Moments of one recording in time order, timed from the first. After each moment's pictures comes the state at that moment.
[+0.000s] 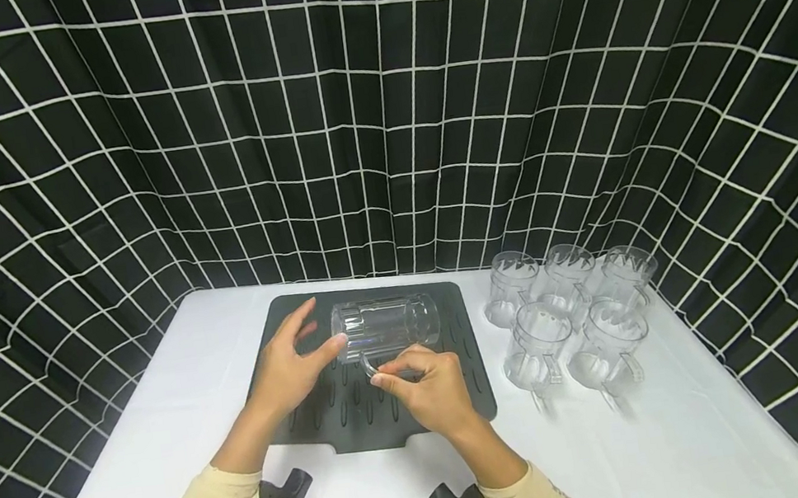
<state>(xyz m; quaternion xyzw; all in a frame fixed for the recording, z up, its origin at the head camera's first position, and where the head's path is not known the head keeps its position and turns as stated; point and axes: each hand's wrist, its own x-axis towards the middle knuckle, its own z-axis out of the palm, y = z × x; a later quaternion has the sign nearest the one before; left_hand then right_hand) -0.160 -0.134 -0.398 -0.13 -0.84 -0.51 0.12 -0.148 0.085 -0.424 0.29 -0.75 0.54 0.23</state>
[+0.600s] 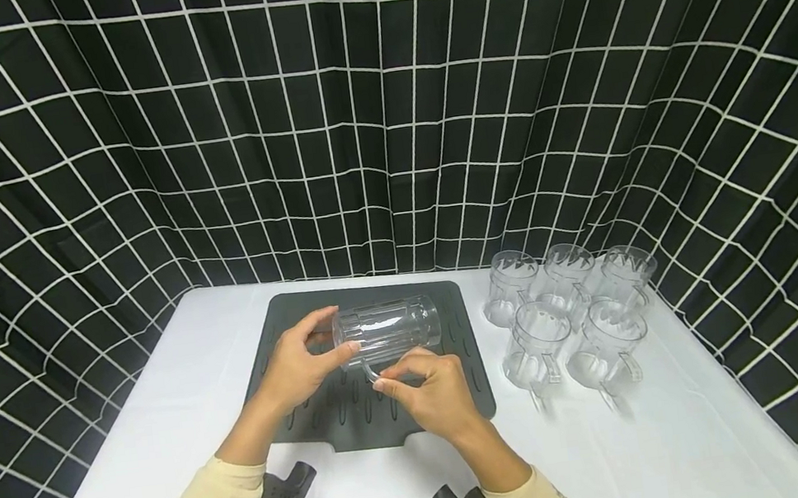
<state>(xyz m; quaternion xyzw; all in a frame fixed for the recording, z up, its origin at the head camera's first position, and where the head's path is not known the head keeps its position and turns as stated) -0.165 -0.125 -0.394 -0.16 -0.83 -0.53 0.07 -0.128 0.086 -0.396 0.32 -0.75 0.51 0.25</state>
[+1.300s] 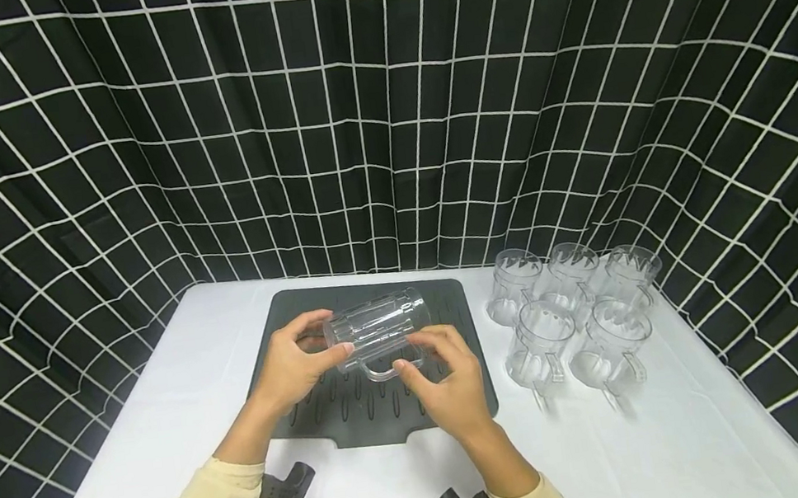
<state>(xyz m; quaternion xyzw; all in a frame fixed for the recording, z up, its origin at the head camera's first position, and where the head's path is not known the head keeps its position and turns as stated) -0.165 -0.134 -0.402 -0.13 -0.78 -0.61 0.07 -0.142 0.097 -0.427 0.25 -0.75 0.53 0.30</state>
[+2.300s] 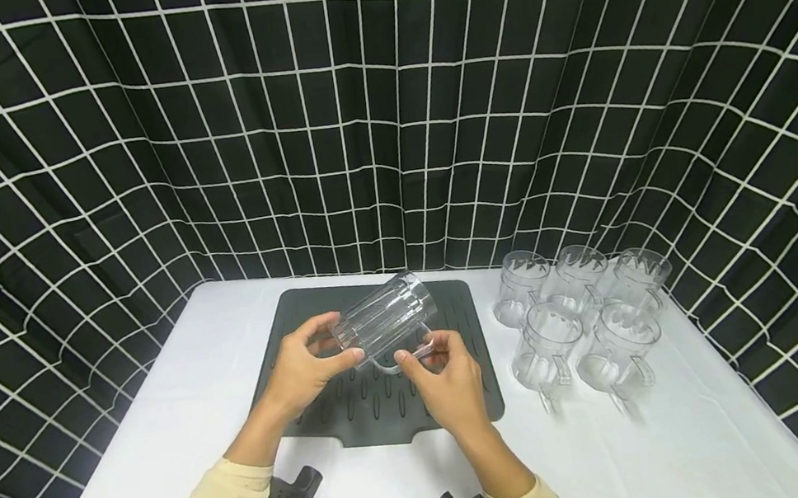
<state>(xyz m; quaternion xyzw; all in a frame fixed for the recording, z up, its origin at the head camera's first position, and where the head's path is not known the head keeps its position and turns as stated) -0.162 -0.133 -0.407 -0.12 -0.77 -0.62 0.05 -0.139 0.084 -0.425 0.07 -0.81 0.54 0.21</state>
